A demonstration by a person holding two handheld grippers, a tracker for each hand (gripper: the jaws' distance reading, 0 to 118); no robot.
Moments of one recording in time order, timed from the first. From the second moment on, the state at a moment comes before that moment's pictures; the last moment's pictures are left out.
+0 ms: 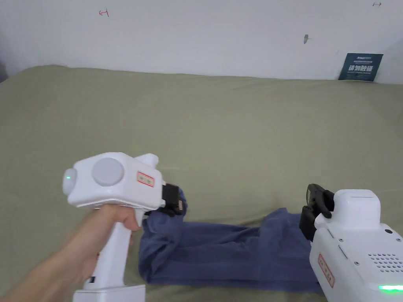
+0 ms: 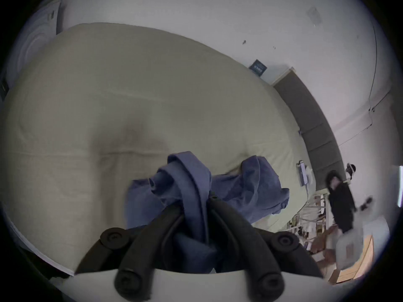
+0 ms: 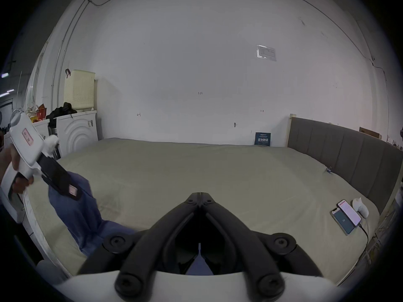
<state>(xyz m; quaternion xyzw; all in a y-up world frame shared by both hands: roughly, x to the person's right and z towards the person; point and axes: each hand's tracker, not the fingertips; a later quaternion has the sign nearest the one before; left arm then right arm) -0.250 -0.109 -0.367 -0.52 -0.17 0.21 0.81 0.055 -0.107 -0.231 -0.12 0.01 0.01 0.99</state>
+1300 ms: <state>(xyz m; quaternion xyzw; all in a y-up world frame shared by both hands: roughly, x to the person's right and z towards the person) -0.201 -0.257 -0.374 -0.53 -0.26 0.36 0.72 0.075 -0.124 -0.235 -0.15 0.00 0.00 0.99</state>
